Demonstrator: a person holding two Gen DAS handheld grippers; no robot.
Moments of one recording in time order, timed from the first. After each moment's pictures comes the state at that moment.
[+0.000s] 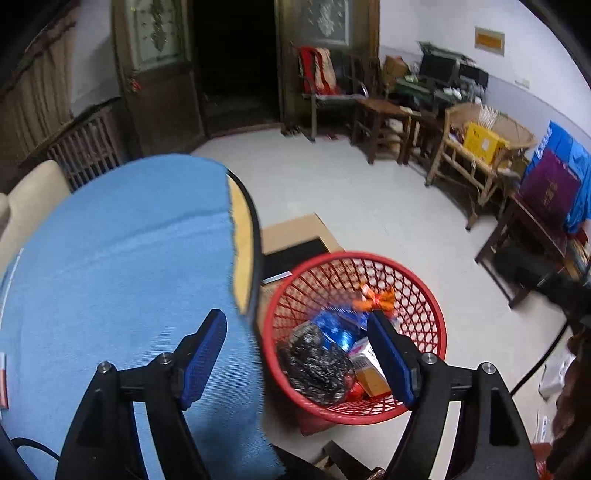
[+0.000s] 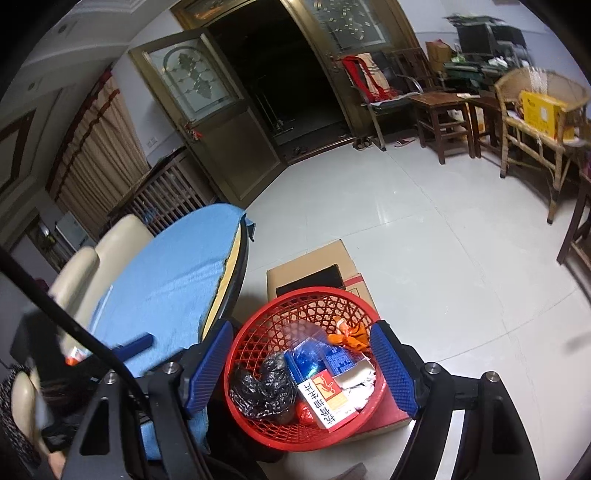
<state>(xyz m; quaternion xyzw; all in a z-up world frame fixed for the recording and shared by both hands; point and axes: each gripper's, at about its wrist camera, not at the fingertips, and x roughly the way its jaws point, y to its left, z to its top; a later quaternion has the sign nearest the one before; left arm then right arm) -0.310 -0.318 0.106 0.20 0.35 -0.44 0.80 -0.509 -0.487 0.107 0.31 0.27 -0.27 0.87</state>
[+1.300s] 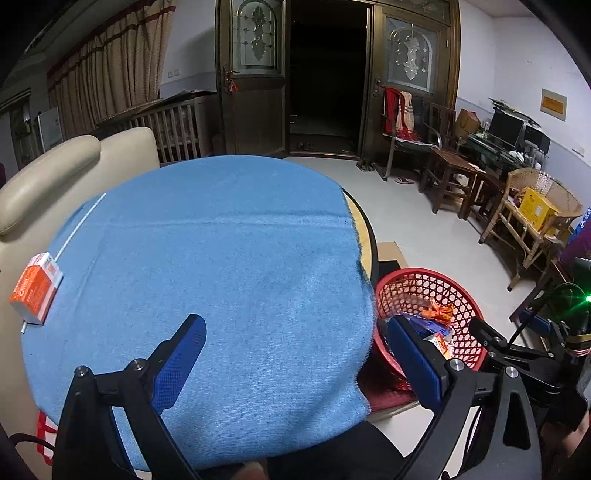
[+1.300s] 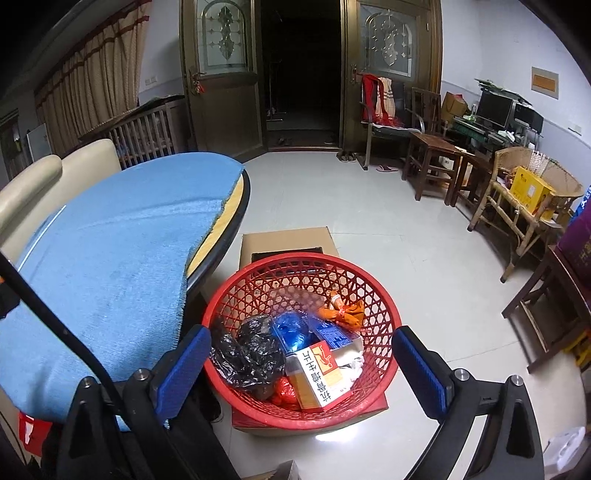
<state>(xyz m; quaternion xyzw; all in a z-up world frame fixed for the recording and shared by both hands) -0.289 -0.181 0.118 0.11 0.34 -0.33 0.87 -0.446 -0.389 0.079 0.14 0.35 -0.34 0.86</state>
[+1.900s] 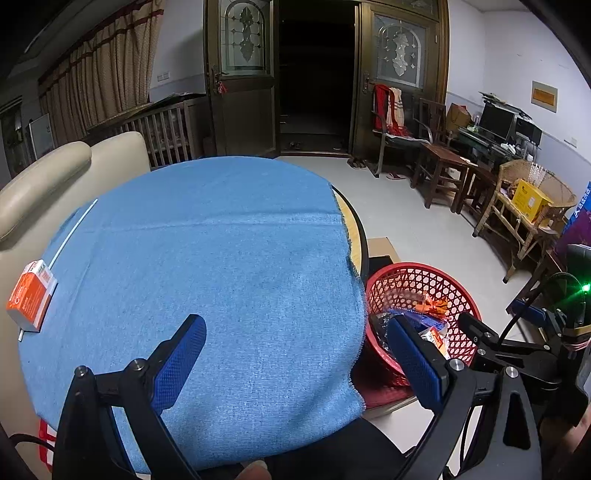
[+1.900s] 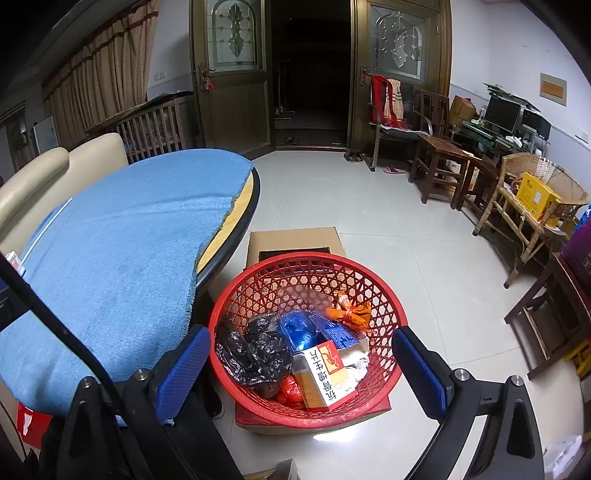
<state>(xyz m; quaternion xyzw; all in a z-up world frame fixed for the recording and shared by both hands) -0.294 -0.185 0.120 0.13 0.34 -0.35 0.86 -0.441 -0.383 0.079 0.13 0.35 -0.33 0.86</state>
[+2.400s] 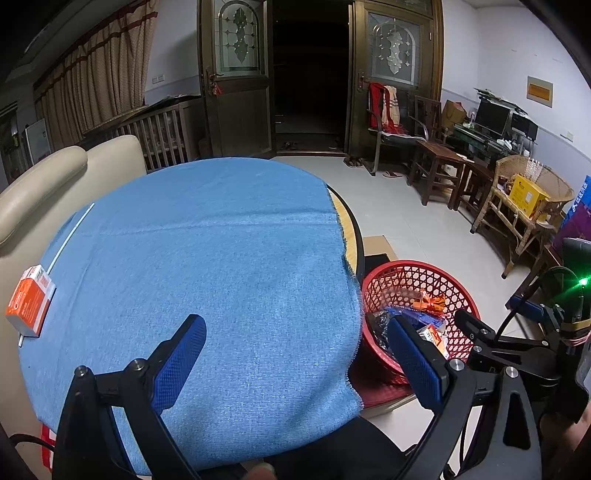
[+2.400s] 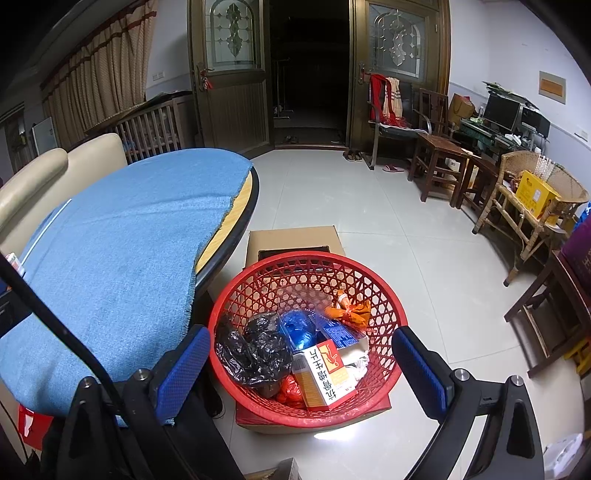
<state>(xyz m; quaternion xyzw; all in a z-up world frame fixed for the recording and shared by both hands) -0.299 -0.188 0.121 0.14 0.33 -0.36 0.86 -0.442 -0.384 0.080 0.14 0.36 -0.33 0.86</state>
